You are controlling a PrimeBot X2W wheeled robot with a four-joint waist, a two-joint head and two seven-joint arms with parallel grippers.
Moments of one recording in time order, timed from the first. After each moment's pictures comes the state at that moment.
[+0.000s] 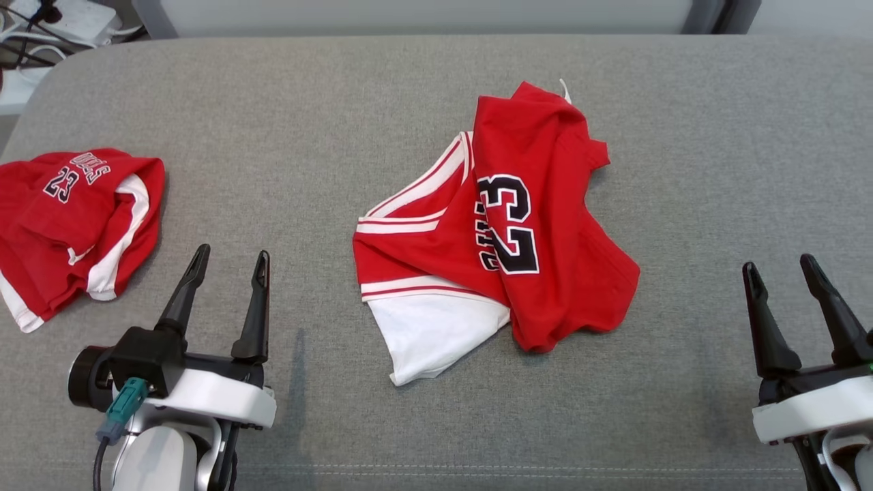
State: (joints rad) left arm -0.19 0.08 -0.02 0.20 -0.12 -0.09 -0.25; right arm -0.09 -0.27 0.06 0.05 0.39 0.13 -0.19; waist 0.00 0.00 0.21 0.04
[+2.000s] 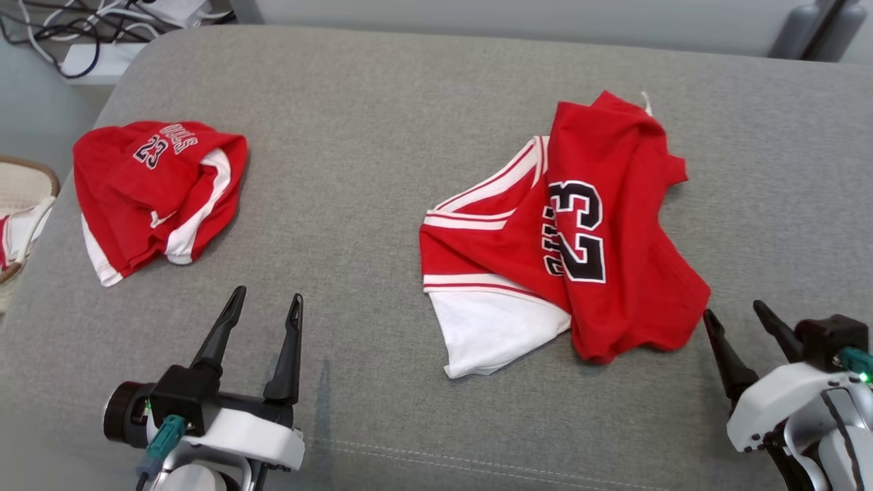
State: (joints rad) left arm -0.08 0.08 -0.09 0.16 -0.12 -0.05 -0.25; right arm -0.22 -0.29 0.17 0.42 0.33 0.13 -0.07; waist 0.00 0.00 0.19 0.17
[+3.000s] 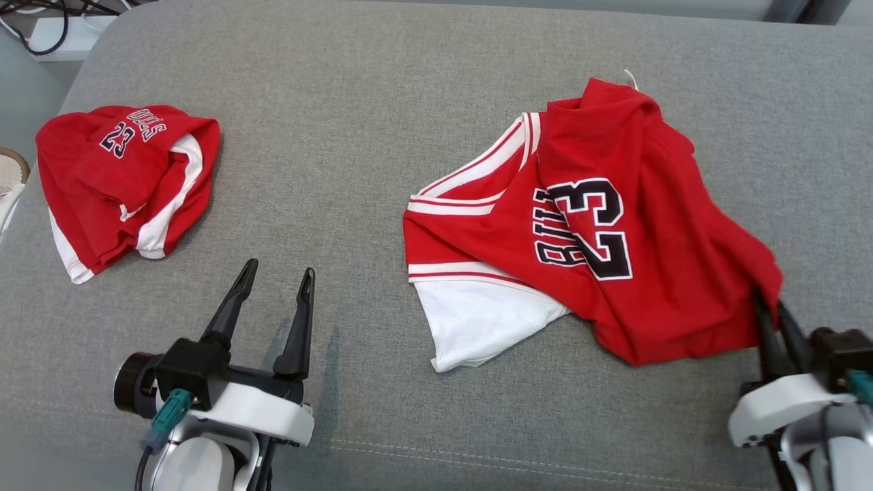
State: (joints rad) left arm -0.15 0.05 -0.09 0.18 -0.12 -0.08 -0.25; right arm -0.17 -0.15 -0.07 0.34 0.02 0.13 -0.22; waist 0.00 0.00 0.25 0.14
